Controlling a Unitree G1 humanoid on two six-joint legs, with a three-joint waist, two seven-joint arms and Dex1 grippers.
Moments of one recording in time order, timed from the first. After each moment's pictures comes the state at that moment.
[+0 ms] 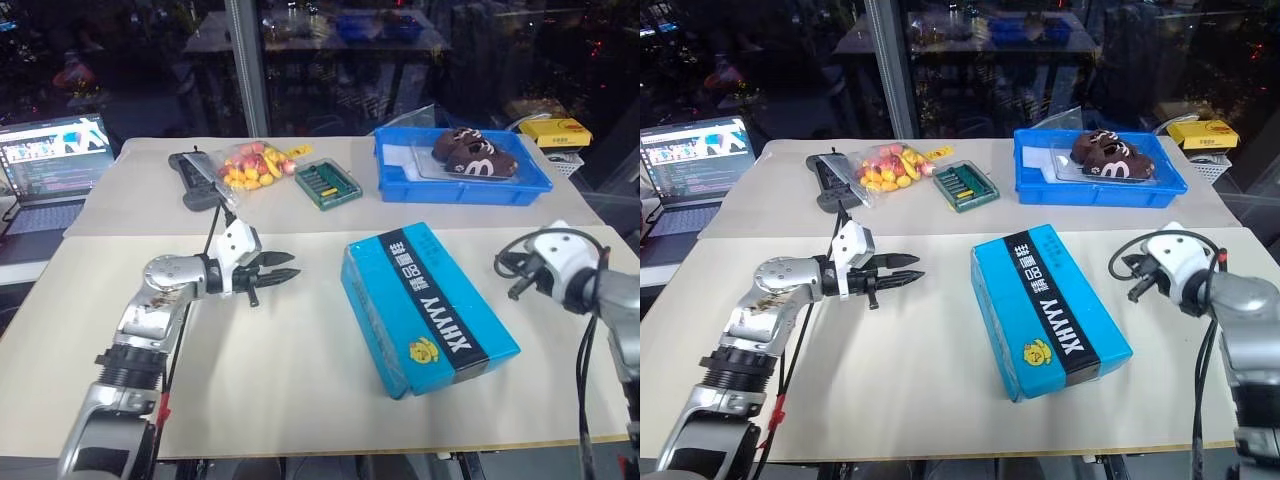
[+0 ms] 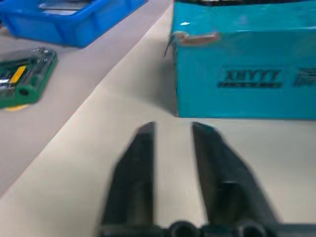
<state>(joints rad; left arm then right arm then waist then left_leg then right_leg) -0.53 0.59 -0.05 0.07 -0.28 0.29 -1.12 -0.24 -0.88 -0.23 0.06 0.17 0.30 0.81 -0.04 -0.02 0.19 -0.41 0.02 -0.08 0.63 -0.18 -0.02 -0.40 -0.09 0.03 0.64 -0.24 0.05</state>
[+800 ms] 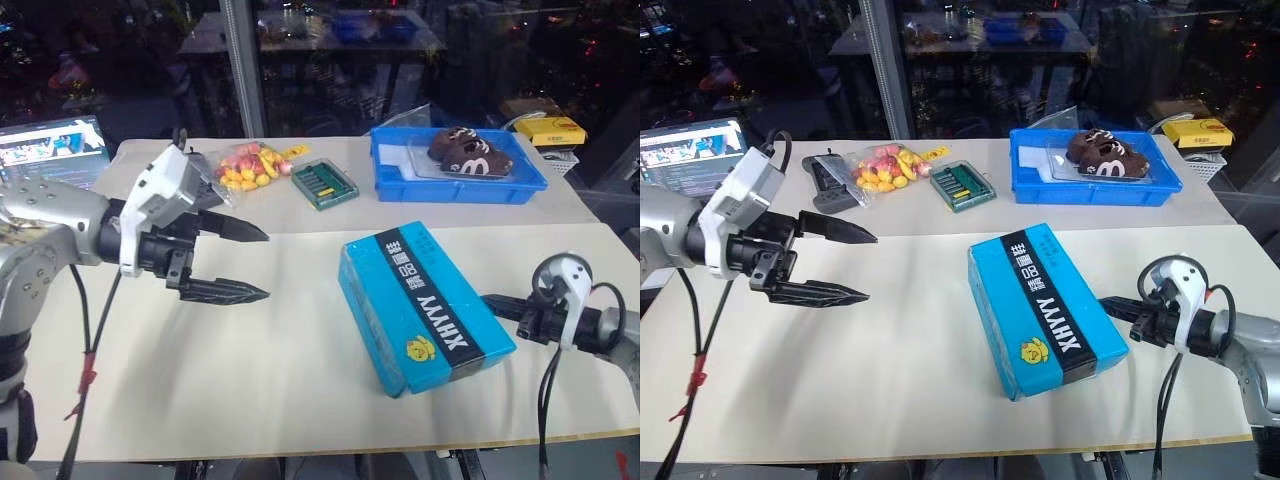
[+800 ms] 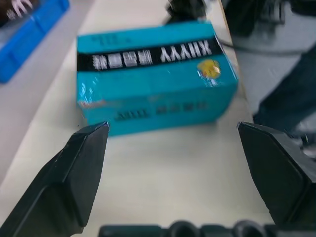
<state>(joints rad) -0.70 1.09 0.09 -0.37 -0.77 0.89 -1.30 -0.21 -0.89 -0.32 -0.11 0.60 0.70 1.06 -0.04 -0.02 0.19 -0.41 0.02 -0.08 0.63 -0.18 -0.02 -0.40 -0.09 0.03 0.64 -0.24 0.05</state>
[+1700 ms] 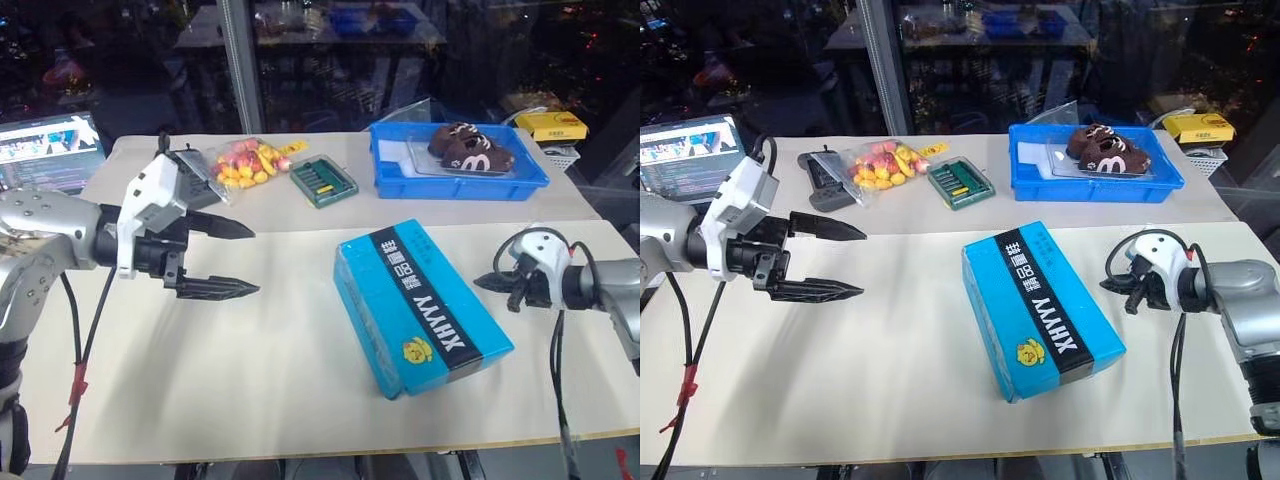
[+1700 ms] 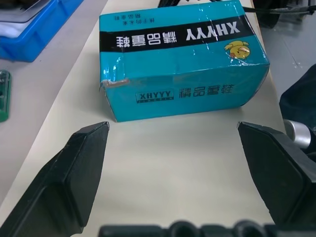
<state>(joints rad) -0.62 1.09 0.10 -0.32 -0.71 0.77 -1.27 -0.44 -1.02 0.04 0.22 0.27 0.39 1.14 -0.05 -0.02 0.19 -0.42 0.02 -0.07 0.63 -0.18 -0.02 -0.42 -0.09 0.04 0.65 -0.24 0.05</state>
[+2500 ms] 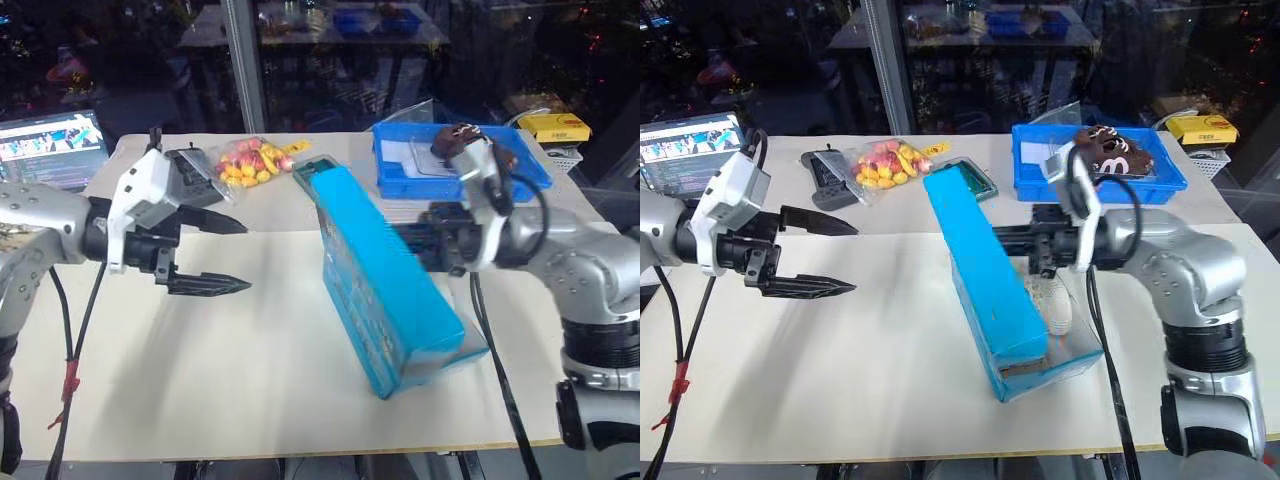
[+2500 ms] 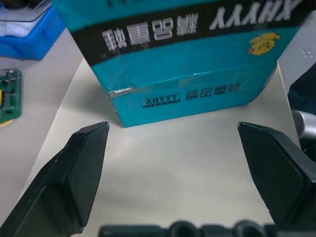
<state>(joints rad) -0.64 1.13 0.10 -0.30 -0.69 0.74 -1.30 -0.76 -0.69 0.02 -0.28 0.84 0.91 1.07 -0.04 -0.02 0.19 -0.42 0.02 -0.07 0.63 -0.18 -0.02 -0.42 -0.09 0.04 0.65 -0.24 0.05</state>
